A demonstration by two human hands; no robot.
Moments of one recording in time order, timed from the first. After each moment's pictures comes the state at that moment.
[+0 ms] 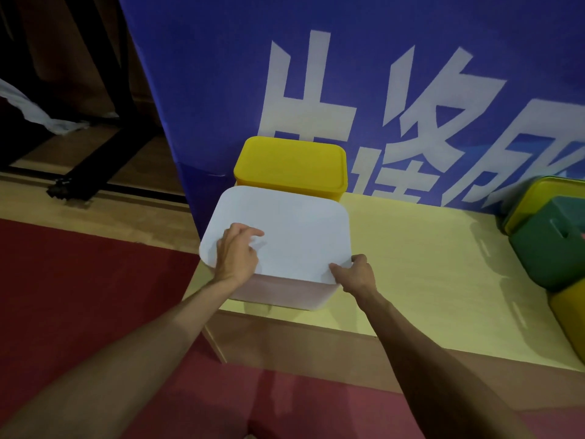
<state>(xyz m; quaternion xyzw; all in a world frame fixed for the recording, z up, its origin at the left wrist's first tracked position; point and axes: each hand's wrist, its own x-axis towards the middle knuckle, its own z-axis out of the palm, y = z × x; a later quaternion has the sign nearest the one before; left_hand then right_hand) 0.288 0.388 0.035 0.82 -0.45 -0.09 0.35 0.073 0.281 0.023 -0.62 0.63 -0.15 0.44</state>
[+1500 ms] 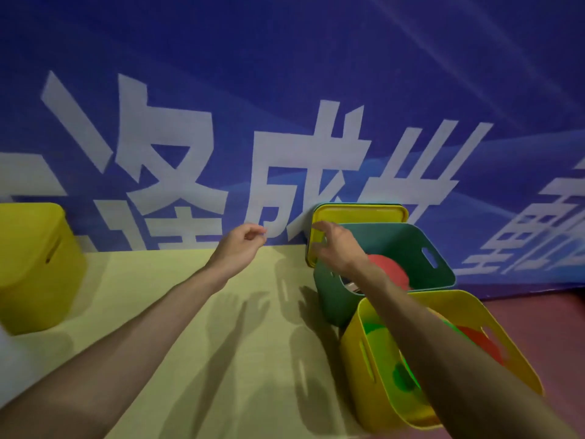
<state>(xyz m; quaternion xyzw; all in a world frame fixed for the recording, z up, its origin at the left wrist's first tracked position) -0.160 -0.042 0.119 0.66 -0.48 -0.37 0.43 -0.356 -0.095 0.152 -0.80 0.55 -0.12 0.18</state>
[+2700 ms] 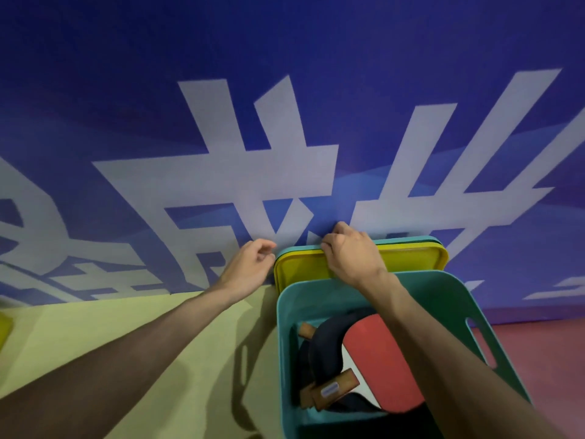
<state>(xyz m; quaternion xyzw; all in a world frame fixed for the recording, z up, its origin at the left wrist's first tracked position) -0.269 -0.304 0.042 0.75 -0.52 -0.31 0.28 -0.454 -0.382 0.049 -0.87 0.49 -0.06 0.07</state>
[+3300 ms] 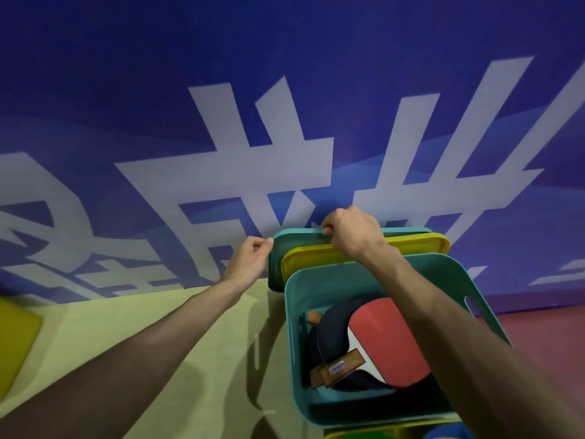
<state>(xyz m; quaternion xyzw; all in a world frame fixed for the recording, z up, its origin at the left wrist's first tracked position) -0.269 -0.284 0.053 0.78 -0.41 -0.34 0.32 -0.448 -0.379 0.086 -0.85 0.52 -0.04 0.12</state>
